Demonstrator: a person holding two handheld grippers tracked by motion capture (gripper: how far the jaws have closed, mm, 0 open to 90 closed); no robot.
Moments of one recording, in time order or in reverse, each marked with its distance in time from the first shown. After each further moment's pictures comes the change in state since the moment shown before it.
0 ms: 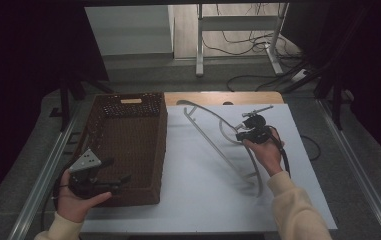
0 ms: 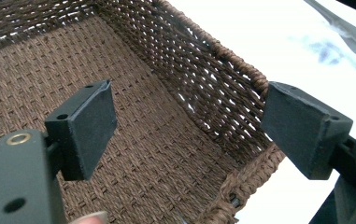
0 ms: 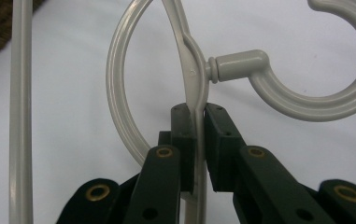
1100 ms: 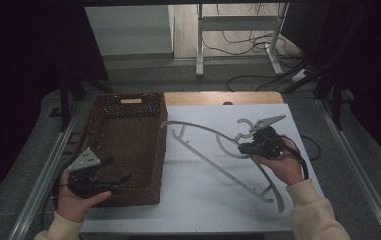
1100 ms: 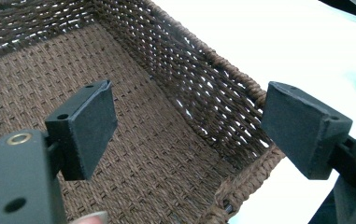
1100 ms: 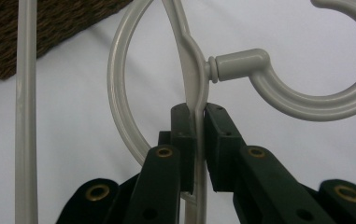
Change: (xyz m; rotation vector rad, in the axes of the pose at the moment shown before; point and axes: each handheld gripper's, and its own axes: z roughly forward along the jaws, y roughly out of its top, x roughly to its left) left arm -0.003 0.005 -0.003 -0.016 -0.002 0.003; right arm 0.033 -0.028 -0.066 -0.035 0.159 -0.275
